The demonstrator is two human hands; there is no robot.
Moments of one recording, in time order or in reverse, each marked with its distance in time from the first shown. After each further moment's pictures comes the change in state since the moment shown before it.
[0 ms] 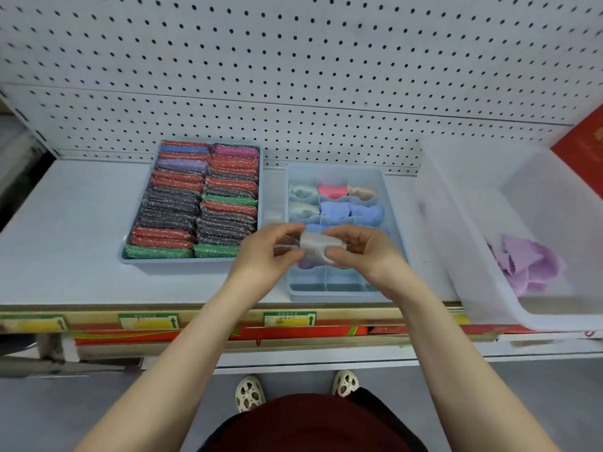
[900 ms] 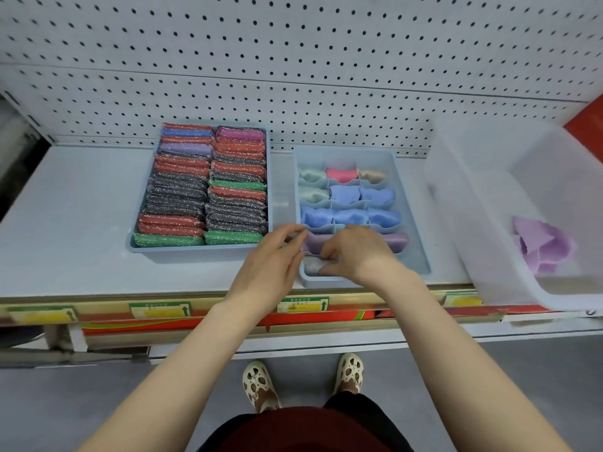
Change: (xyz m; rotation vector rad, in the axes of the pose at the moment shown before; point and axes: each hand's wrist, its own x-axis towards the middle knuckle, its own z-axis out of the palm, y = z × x) left_hand -0.028 -0.035 -0.002 0.483 -0.075 0.289; right_hand 0.015 -0.006 0.041 -1.250 -0.162 0.042
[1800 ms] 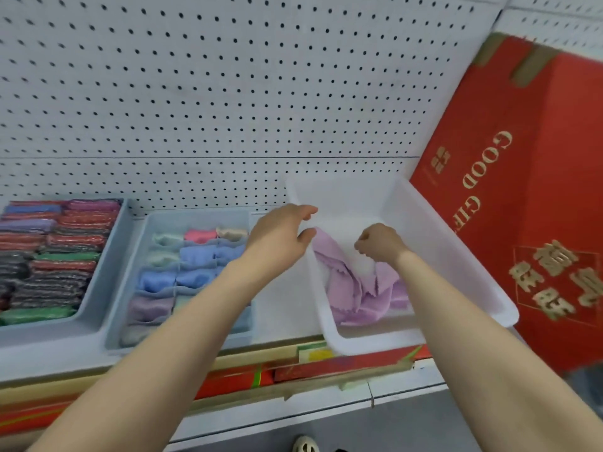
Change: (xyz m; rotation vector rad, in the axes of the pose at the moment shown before) left_hand 0.205 0.235 0.096 0.077 -0.020 0.033; right_hand -0.025 0.358 -0.063 0.397 0.215 0.454
